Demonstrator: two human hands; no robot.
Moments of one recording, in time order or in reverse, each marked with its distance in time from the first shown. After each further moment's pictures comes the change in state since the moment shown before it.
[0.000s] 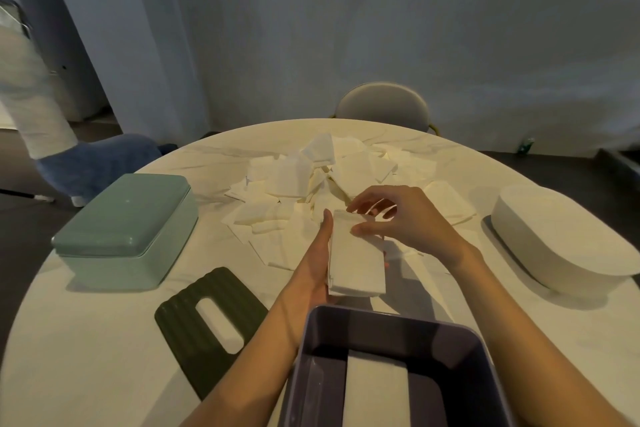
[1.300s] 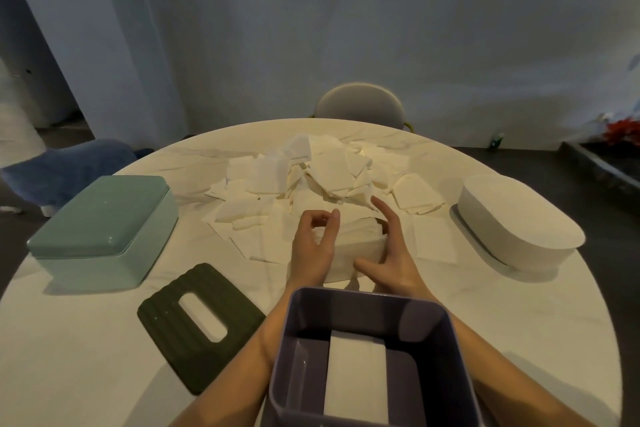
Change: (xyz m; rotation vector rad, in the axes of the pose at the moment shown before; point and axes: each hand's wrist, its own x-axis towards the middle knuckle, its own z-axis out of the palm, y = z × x) left_hand -0.021 -0.019 0.035 0.564 0.433 0.617; right_hand -0.087 0.018 0.050 0.466 0.225 0.094
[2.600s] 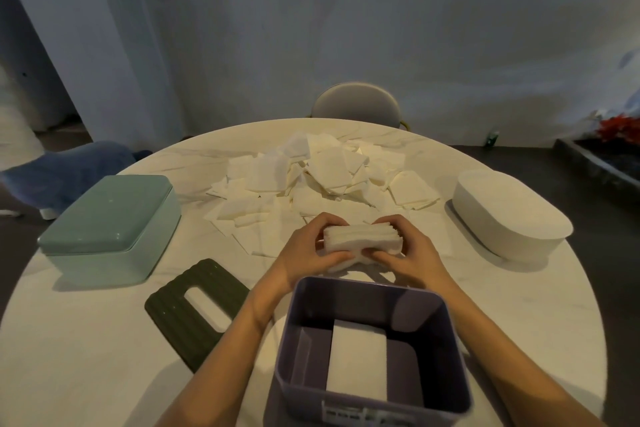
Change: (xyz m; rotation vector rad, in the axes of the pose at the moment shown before) left_hand 0.012 0.000 -0.037 0.361 -0.543 0.274; right_hand -0.003 0.005 -0.038 -0.264 0.024 -0.023
